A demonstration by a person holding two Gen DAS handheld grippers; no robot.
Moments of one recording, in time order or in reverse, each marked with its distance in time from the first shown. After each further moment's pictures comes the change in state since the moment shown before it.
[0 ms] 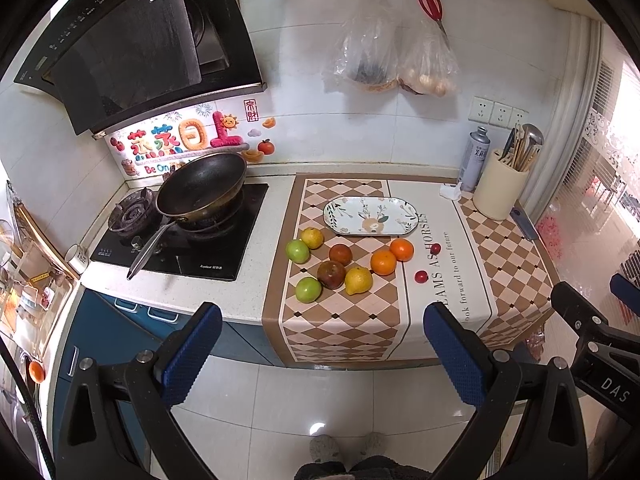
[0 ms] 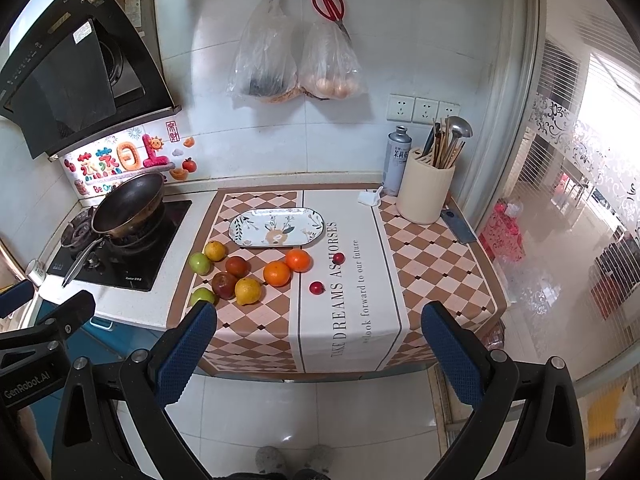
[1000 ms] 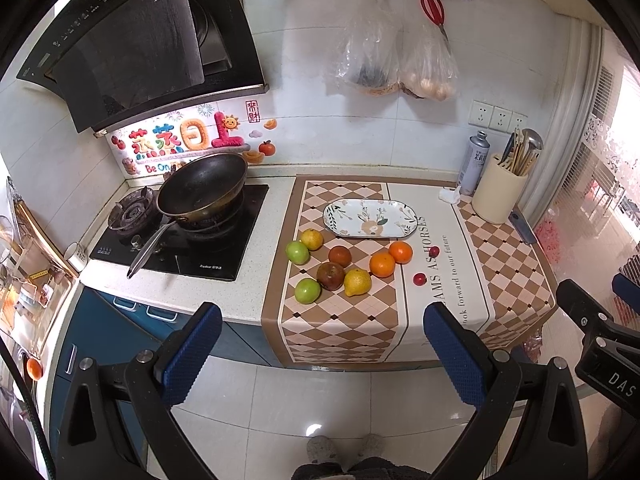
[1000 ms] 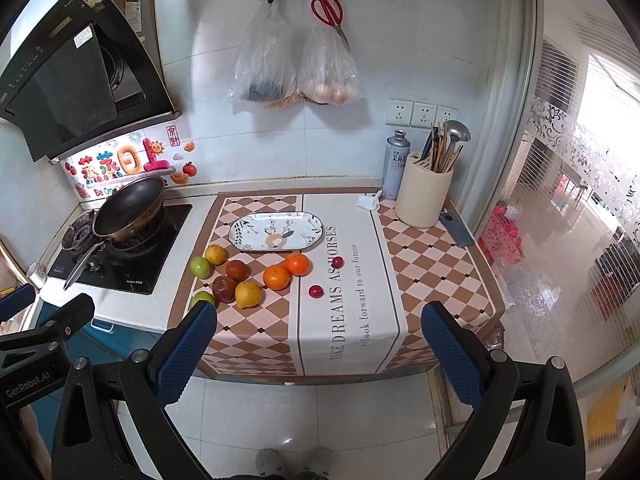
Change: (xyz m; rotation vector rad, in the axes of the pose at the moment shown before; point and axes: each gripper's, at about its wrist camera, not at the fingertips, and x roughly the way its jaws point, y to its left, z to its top) left arm -0.002 -0.001 0.005 -0.003 -0.007 -0.001; right arm -0.011 -0.006 0.009 0.000 -0.011 0.001
